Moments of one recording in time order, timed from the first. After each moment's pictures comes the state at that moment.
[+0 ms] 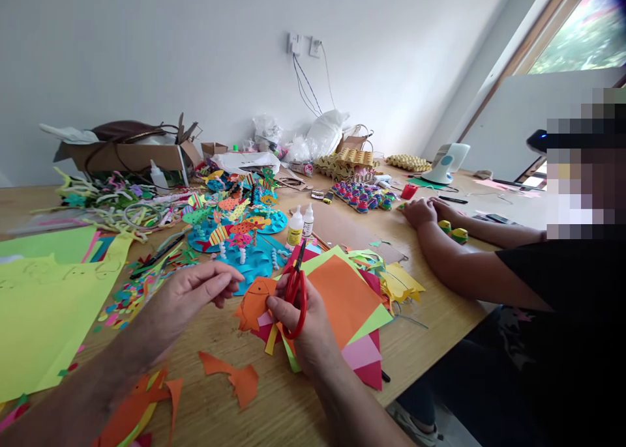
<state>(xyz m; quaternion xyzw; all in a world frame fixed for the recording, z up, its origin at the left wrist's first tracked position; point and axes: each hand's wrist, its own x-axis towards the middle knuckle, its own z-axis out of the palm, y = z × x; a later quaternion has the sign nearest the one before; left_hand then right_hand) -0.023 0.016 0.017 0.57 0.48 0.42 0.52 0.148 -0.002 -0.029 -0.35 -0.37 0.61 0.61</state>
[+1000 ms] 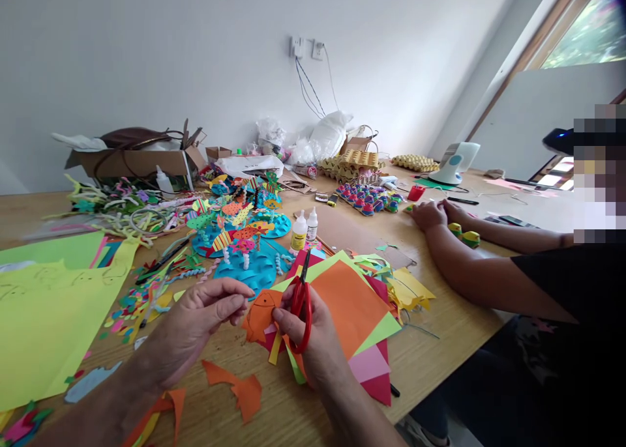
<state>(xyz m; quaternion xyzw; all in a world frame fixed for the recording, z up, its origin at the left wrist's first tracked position) -0.011 0.013 0.008 0.48 0.41 0.46 0.62 0.153 -0.003 -0.036 -0.34 -0.38 0.61 0.60</state>
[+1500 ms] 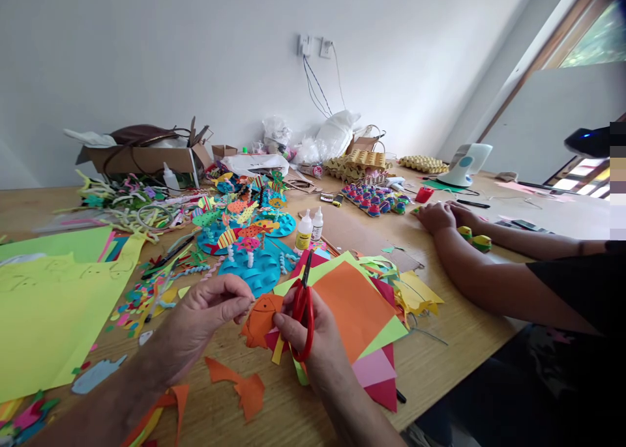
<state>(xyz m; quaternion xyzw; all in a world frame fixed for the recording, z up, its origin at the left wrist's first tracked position) -0.014 0.012 0.009 0.54 0.39 0.46 0.59 0.152 -0.006 -0.035 -0.35 -0.40 0.61 0.59</state>
